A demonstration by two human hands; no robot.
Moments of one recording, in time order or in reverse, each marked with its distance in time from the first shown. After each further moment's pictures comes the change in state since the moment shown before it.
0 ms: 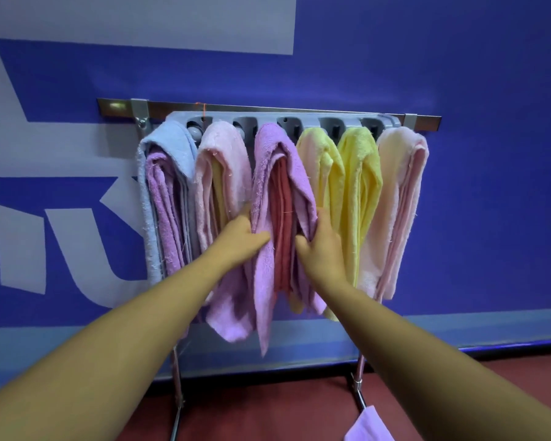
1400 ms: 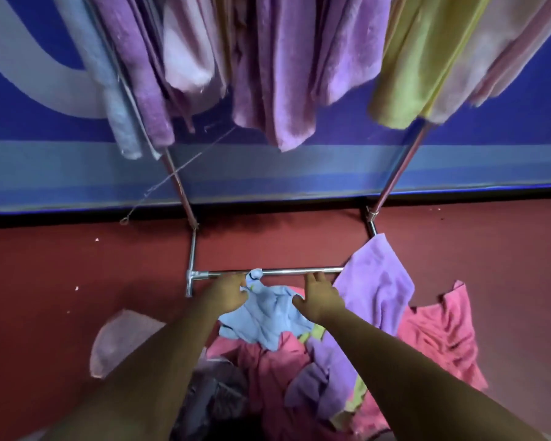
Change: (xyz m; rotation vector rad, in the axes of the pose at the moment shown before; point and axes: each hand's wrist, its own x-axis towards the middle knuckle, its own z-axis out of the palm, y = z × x) left_hand -0.261 -0.337 0.198 0.355 -0.590 -0.432; right_hand -0.336 0.255 0.085 -0.696 -1.012 0.589
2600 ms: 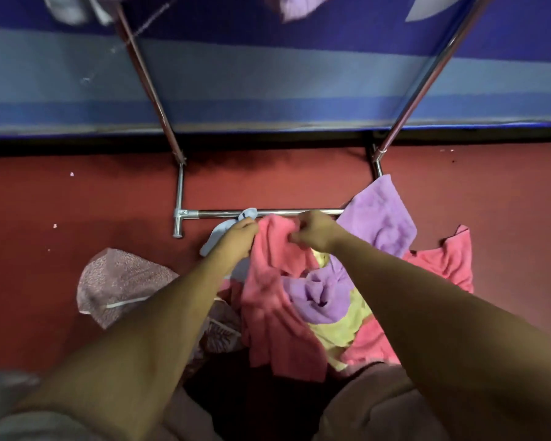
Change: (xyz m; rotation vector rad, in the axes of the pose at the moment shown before) left_hand -0.003 0.024 0.069 -0.945 -0.054 -0.389; right_hand 0.022 0.013 0.009 0.315 -0.170 -0.071
